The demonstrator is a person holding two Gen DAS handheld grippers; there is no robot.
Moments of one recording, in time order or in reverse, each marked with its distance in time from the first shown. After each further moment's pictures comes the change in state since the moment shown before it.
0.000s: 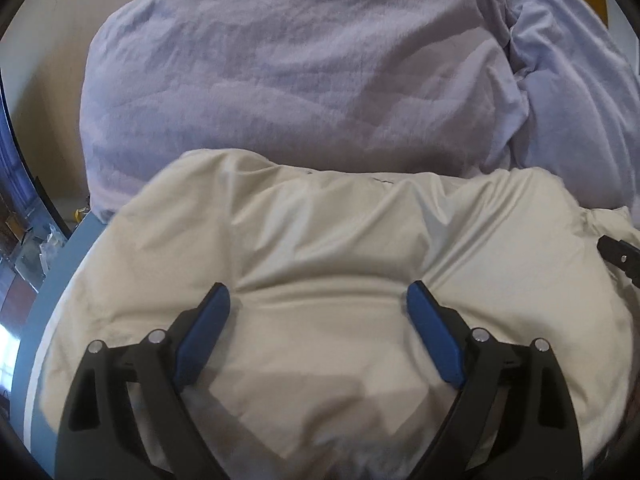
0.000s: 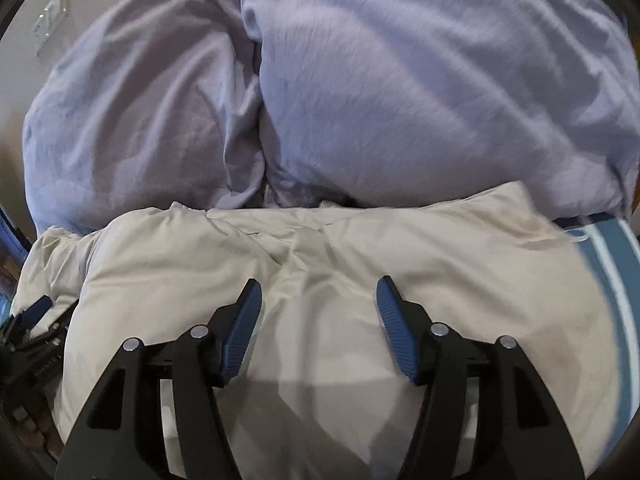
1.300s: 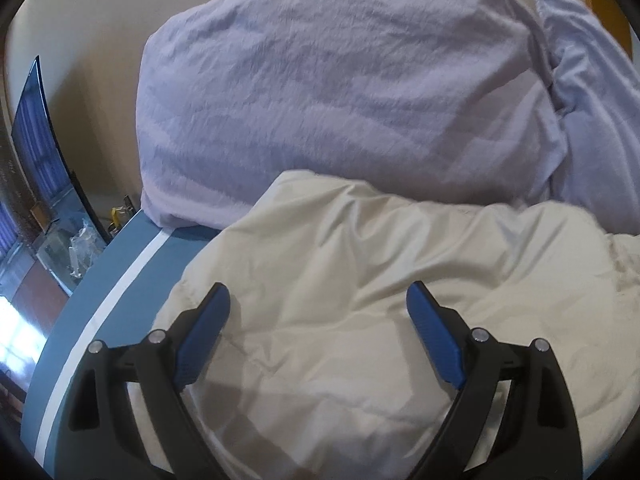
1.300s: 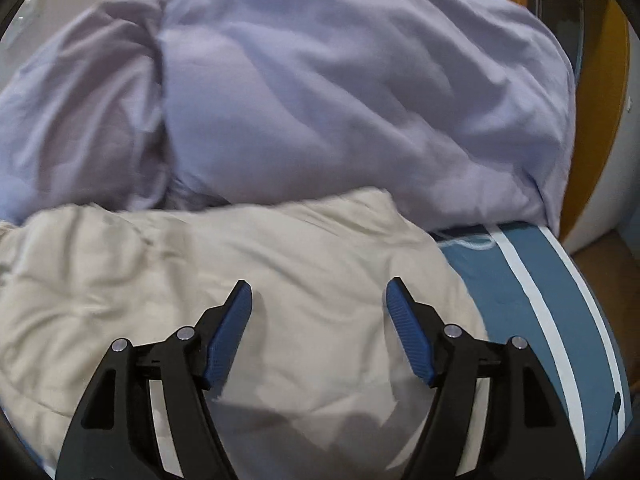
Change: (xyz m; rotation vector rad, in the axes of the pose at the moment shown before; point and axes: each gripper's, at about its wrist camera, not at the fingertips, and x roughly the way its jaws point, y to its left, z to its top) left arm -0.018 0.046 0.002 -0.054 -0.049 0.126; right arm -0.008 -0.057 -0.008 0.002 -0.016 -0.213
